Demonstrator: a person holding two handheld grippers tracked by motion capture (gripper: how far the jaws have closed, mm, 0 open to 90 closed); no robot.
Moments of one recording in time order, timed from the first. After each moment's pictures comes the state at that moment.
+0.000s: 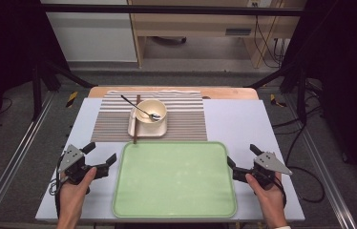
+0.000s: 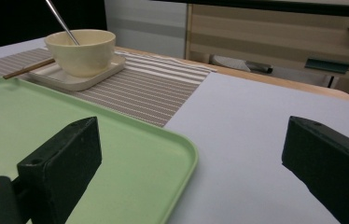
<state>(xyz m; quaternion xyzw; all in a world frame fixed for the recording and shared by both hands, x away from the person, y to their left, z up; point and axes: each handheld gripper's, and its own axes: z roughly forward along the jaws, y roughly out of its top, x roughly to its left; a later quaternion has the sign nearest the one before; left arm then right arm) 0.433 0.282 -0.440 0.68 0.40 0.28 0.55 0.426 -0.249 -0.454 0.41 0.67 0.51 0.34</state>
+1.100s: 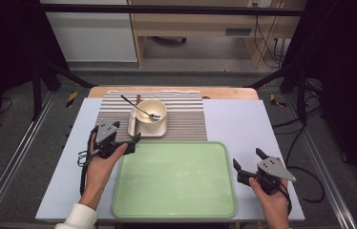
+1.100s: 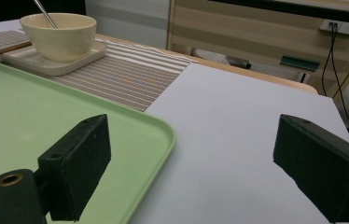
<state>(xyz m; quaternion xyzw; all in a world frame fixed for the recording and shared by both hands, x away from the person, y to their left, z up) 0.495 0.213 -0.404 0.72 0.41 0.29 0.49 0.411 -0.255 -0.454 0.42 0.68 0.48 0.37</state>
